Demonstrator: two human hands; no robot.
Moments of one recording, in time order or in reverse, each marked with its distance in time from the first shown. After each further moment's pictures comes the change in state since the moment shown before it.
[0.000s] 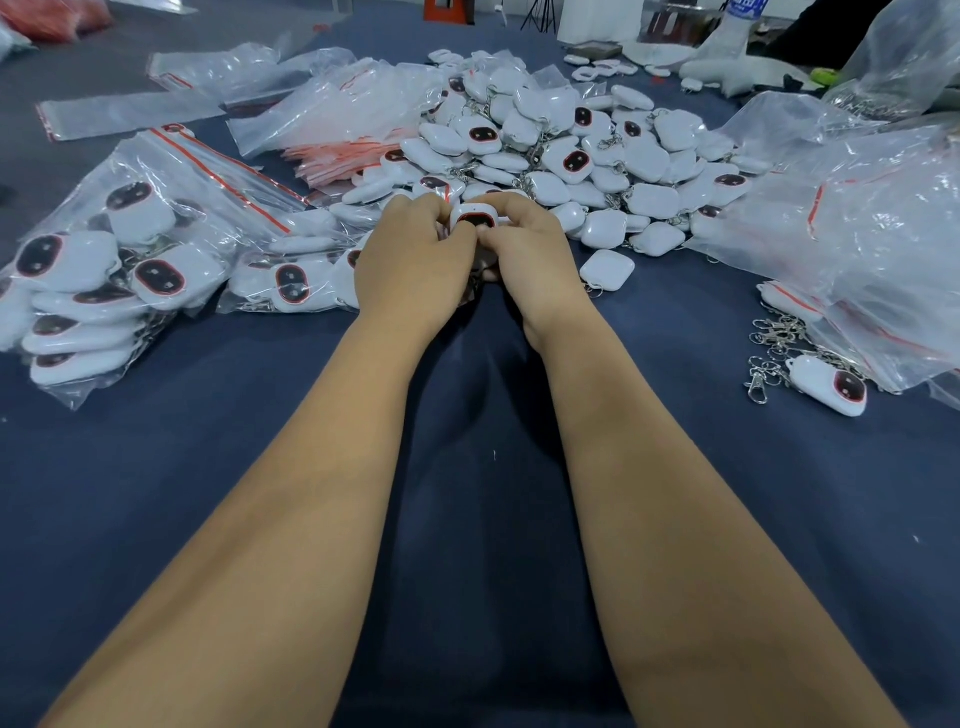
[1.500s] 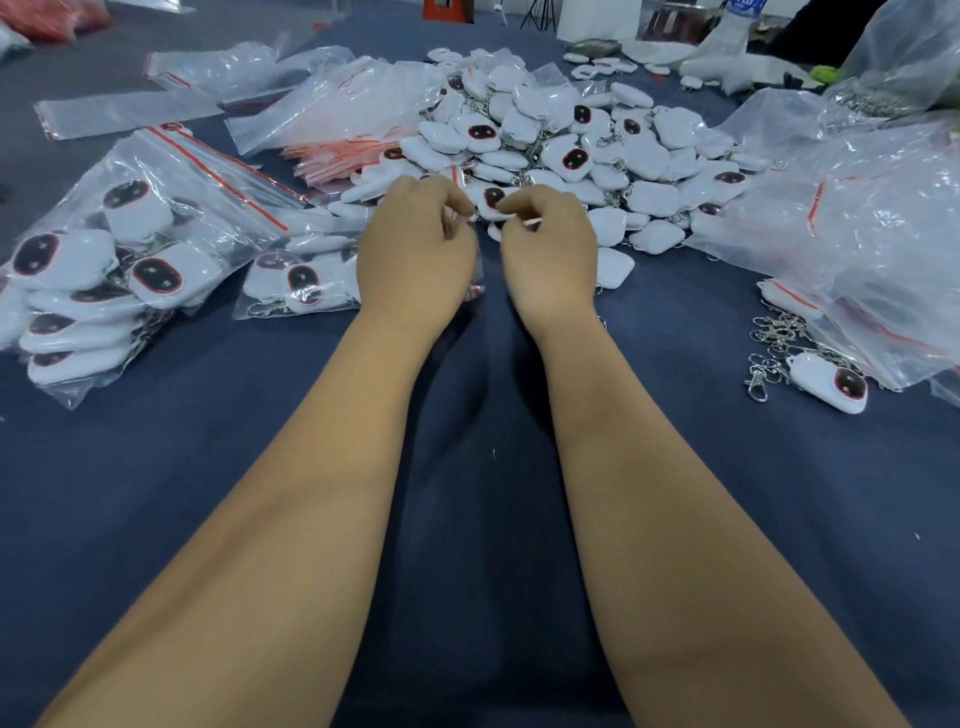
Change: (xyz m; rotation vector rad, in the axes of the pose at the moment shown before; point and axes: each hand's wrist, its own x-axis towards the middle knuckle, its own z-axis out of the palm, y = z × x) left_hand 0.002 0.000 0.001 0.030 0.101 0.170; right_hand -0.003 -0.002 -0.006 -0.504 0.305 -0.155
